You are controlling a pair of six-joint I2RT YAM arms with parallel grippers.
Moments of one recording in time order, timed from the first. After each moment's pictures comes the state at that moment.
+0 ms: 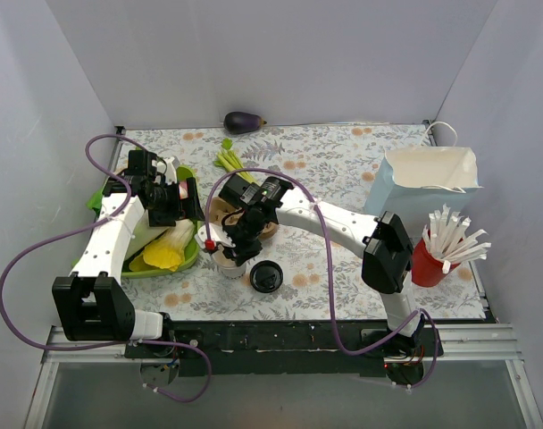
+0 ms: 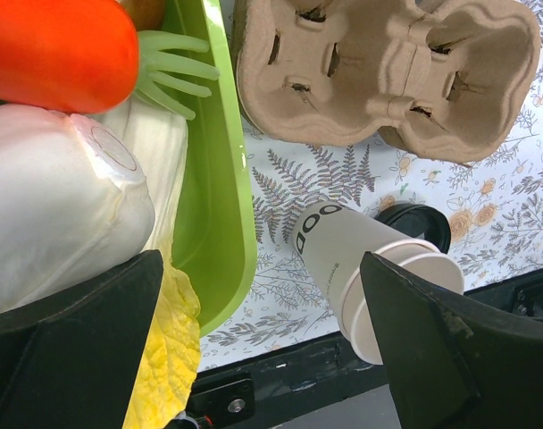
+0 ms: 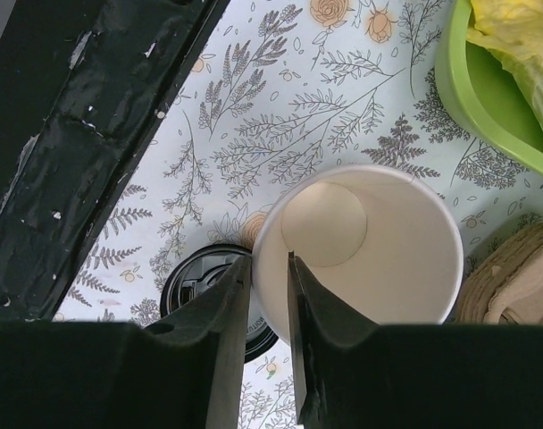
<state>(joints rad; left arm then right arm) -0.02 1.35 1.20 -0.94 0.31 -0.15 1.06 2.00 1.86 -1.06 -0.65 -0.99</state>
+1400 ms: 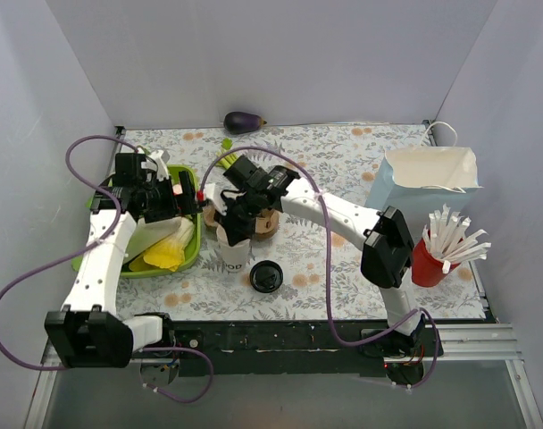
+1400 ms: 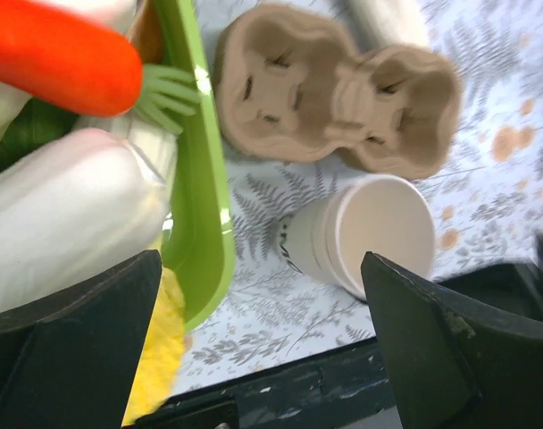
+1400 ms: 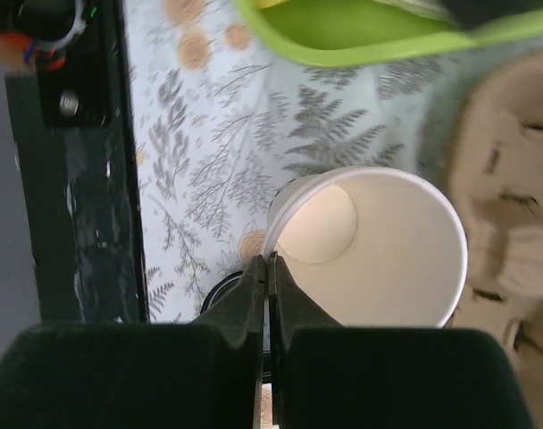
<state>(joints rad) -0.01 1.24 1.19 -0.91 0.31 -0.19 1.01 2.02 1.90 -0.91 -0.57 -0.45</state>
